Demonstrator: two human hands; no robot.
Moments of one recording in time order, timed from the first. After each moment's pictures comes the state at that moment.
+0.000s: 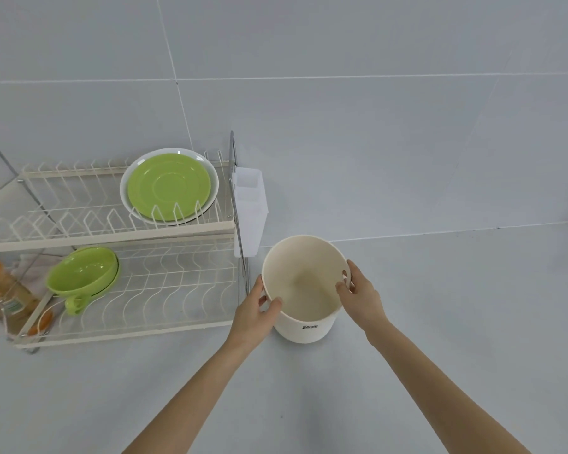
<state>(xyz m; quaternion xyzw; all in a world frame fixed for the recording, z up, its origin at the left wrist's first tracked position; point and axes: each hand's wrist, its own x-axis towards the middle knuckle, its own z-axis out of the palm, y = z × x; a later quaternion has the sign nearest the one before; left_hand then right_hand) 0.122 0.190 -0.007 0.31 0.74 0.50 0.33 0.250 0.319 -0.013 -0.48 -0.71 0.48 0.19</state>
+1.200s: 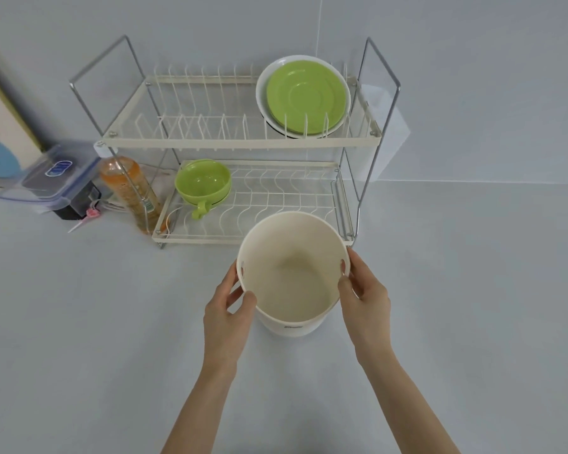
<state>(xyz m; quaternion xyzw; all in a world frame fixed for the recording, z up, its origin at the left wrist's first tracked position) 0.061 -0.040 -0.017 0.09 0.75 0.60 0.26 0.168 0.080 -0.009 -0.43 -0.62 0.59 0.29</state>
